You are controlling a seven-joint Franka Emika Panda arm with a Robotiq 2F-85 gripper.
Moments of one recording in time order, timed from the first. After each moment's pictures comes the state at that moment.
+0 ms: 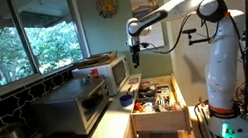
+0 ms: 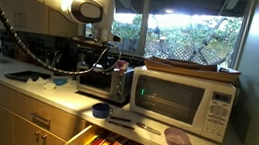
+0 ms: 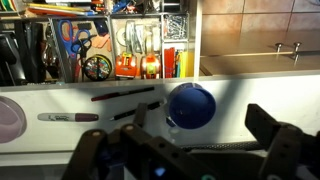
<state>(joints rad) -0.09 -0.24 -0.27 -2.02 0.02 1.84 -0.44</state>
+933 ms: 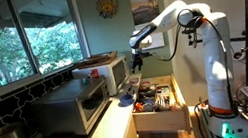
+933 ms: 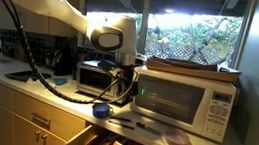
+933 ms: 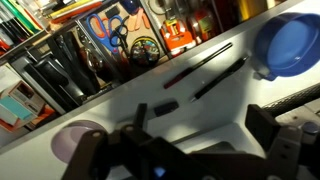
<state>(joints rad) -0.23 0.01 -0.34 -2.00 0.16 2.19 -0.28</state>
